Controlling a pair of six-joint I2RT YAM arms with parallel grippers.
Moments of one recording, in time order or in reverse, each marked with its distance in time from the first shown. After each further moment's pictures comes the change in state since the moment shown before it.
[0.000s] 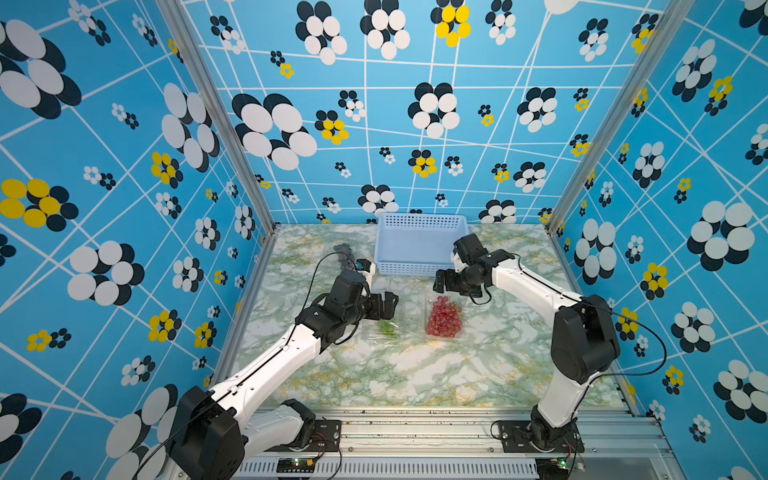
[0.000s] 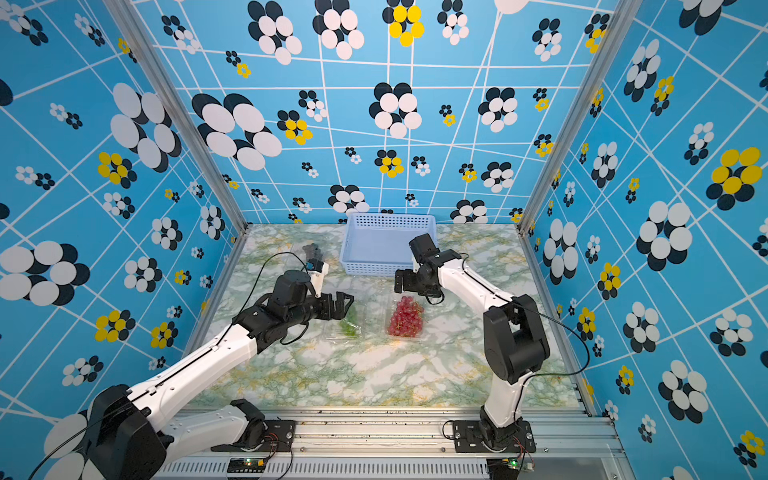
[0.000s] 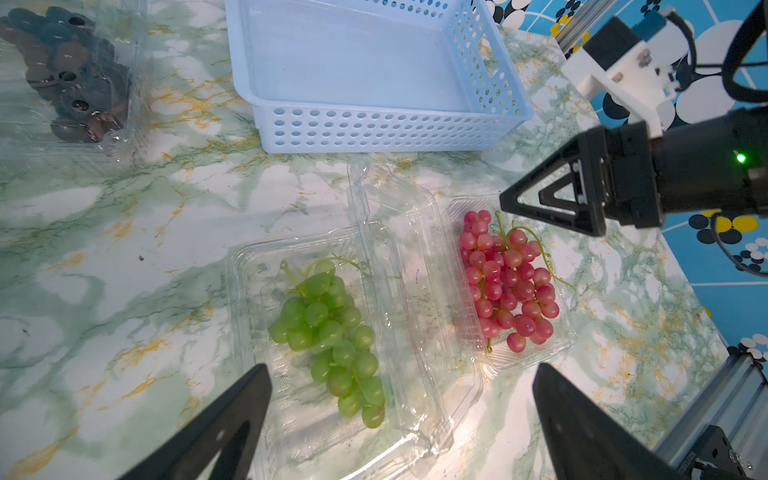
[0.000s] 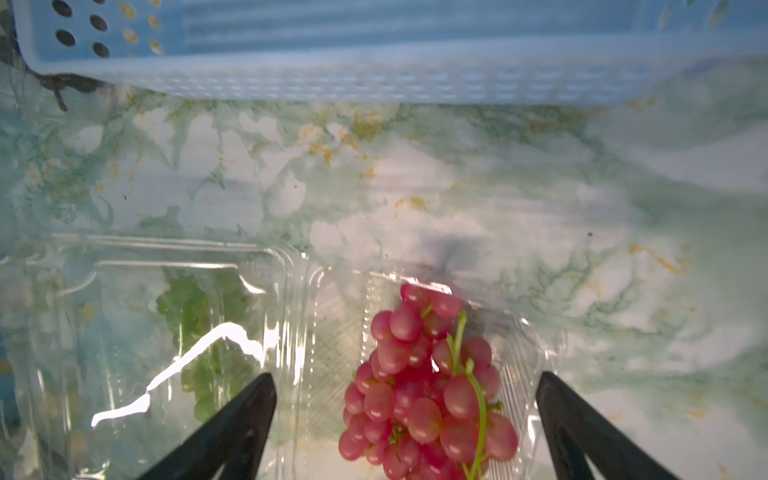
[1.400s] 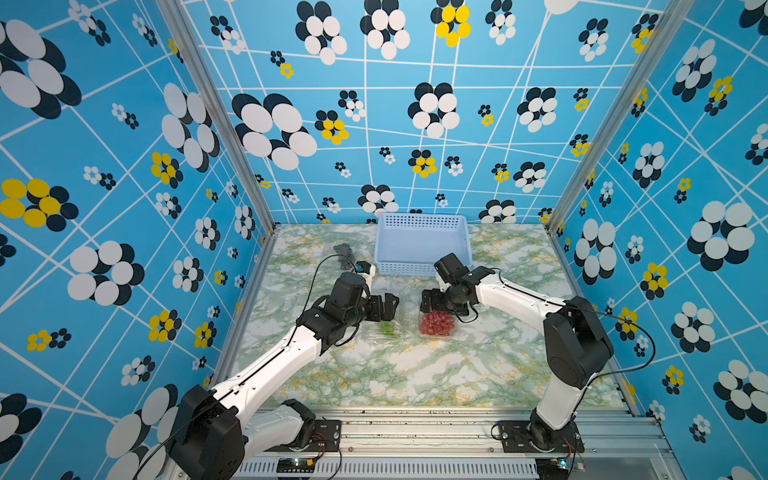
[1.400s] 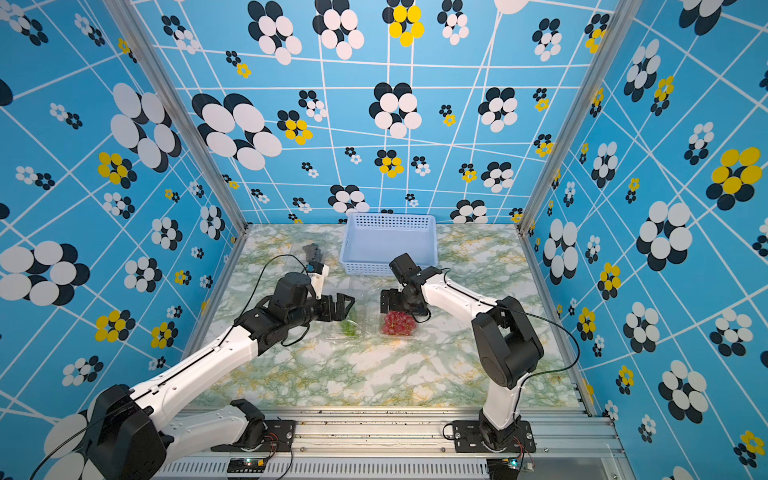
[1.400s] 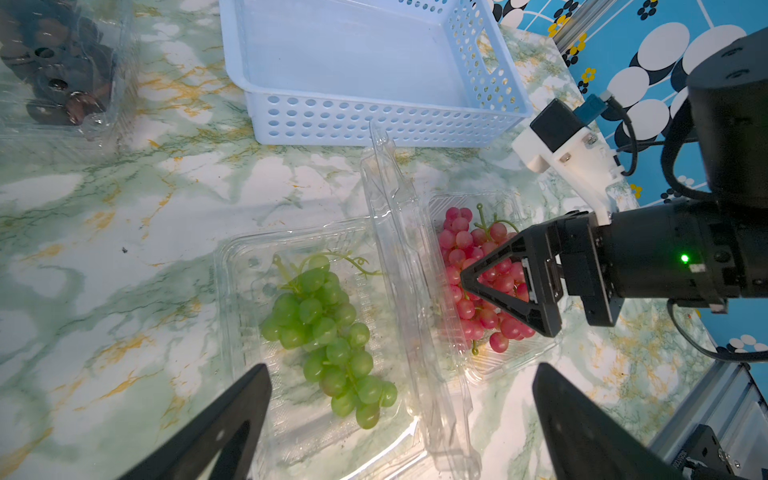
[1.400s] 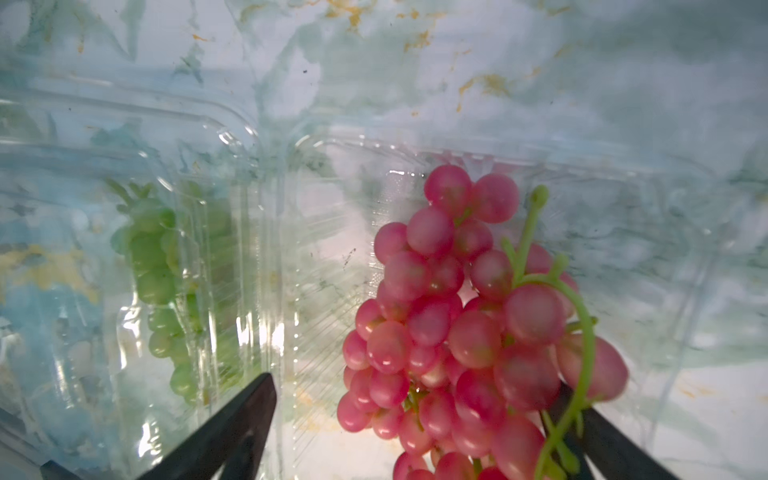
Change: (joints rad) left arm 0.000 0.000 -0.031 0.034 0.012 -0.018; right arm 0.146 0.035 -0.068 0.049 0.049 0.101
